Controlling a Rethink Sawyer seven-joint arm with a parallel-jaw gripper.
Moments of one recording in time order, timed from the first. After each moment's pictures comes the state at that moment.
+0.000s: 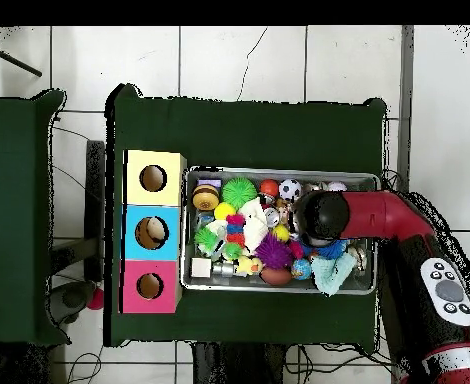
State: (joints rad) arm -0.67 -0.56 0.35 1.50 -0.59 0.84 1.57
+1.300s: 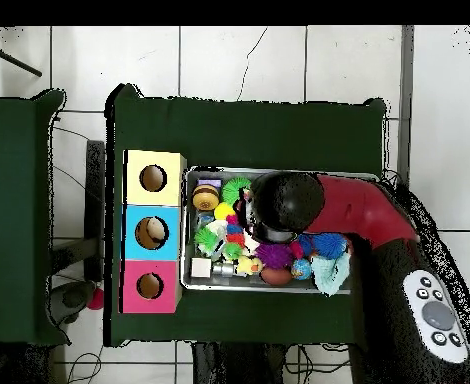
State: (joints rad) arm -0.54 -0.78 0.36 1.62 -0.25 0.96 1.57
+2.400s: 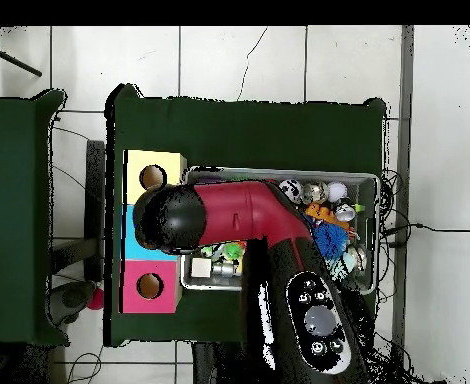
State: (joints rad) arm -0.29 -0.86 0.32 1.68 -0.16 0.83 1.57
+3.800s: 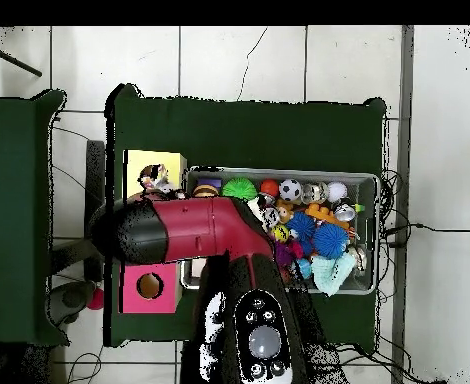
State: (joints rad) arm -0.11 -0.86 0.15 1.68 -0.10 0.59 1.58
